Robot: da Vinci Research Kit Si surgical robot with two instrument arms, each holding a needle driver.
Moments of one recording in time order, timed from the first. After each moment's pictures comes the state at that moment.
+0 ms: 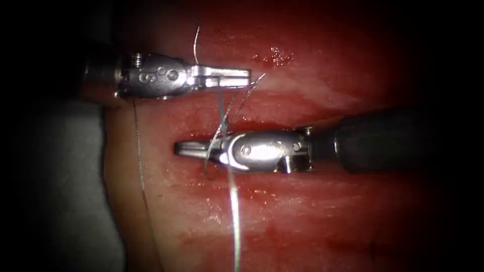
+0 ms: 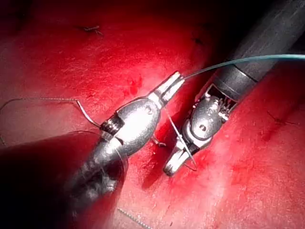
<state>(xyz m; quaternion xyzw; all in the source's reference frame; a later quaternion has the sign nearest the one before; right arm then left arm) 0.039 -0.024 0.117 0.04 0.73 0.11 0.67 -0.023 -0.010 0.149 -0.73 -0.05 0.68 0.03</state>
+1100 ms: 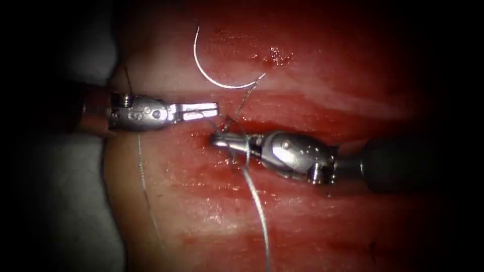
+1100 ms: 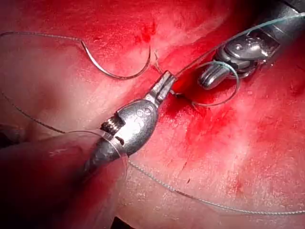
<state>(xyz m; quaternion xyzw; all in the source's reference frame) 0.034 -0.022 0.118 0.08 0.75 0.24 0.60 -0.020 -0.017 0.159 -0.65 -0.02 0.76 0.06</state>
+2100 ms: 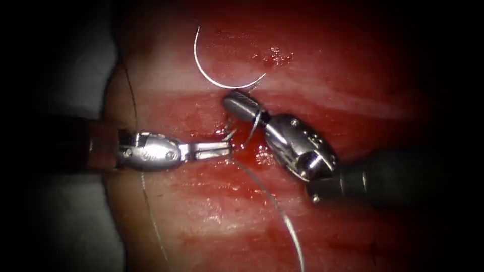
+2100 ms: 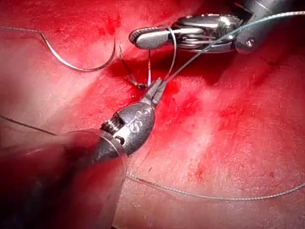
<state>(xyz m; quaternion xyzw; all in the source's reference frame) 0.033 -0.021 0.118 0.07 0.61 0.55 0.57 -0.022 -0.022 0.156 -0.61 -0.02 0.79 0.03</state>
